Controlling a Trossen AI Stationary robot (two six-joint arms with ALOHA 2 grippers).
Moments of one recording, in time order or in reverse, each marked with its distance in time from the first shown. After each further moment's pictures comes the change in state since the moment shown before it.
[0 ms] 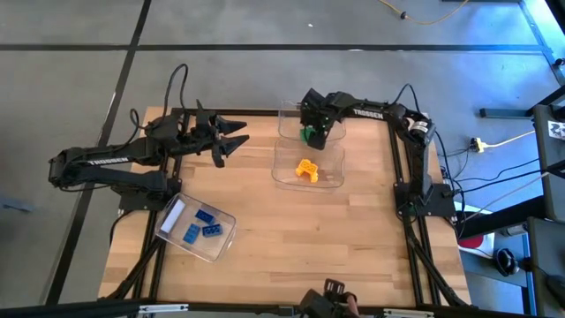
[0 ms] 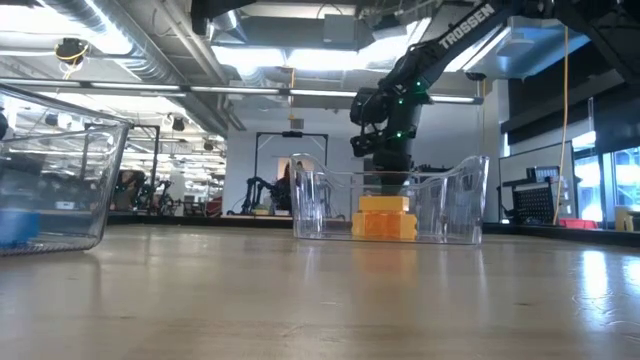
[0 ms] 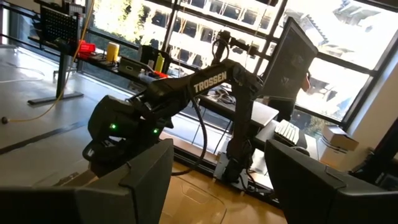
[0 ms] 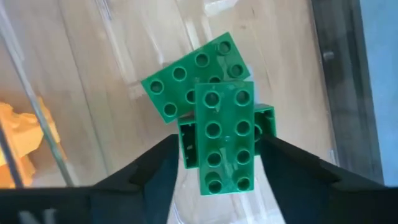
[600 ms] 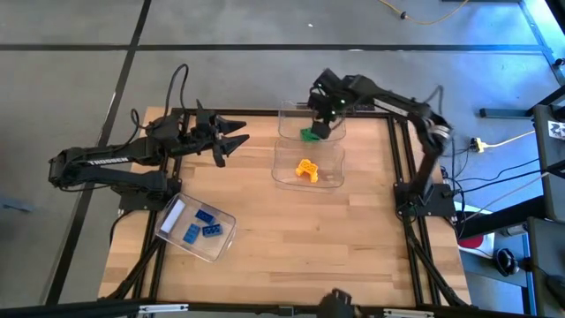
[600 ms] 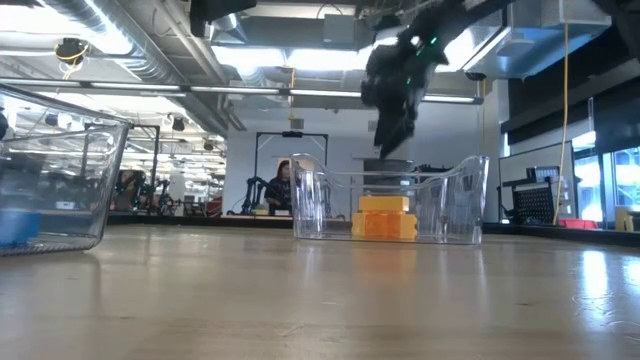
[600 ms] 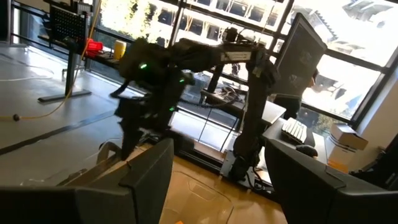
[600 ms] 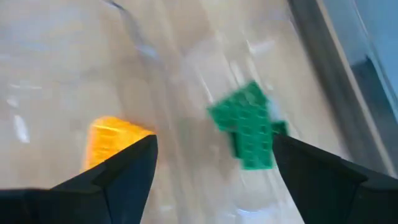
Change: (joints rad) left arm 0.000 0.000 0.000 -0.018 -0.025 0.010; right arm -0.041 -0.141 0.131 -0.174 -0.290 0.094
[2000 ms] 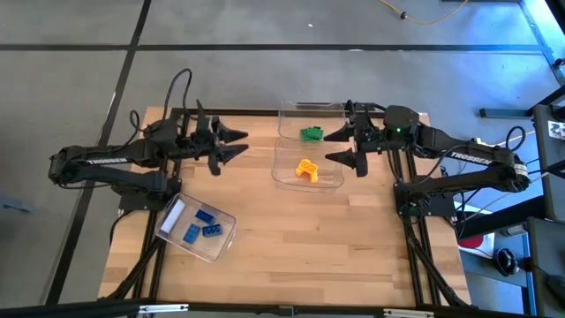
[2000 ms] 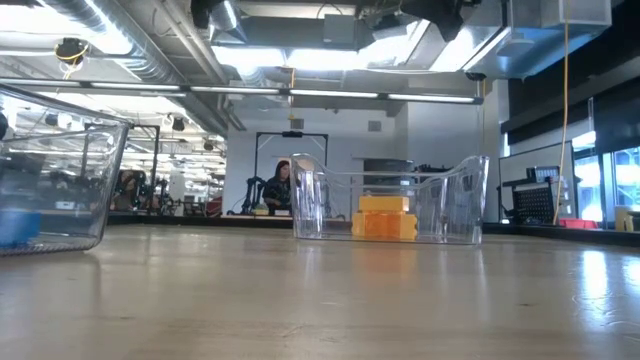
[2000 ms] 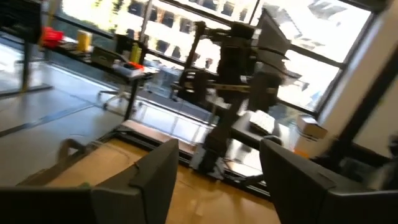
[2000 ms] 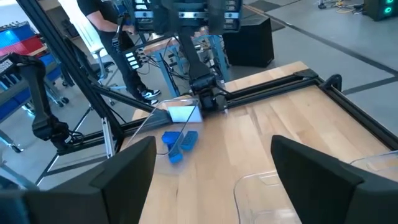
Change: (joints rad) left arm -0.047 -0.004 0.000 0.010 0.077 -0.031; right arm 0.389 -0.860 -0.660 0.794 -0.048 0.503
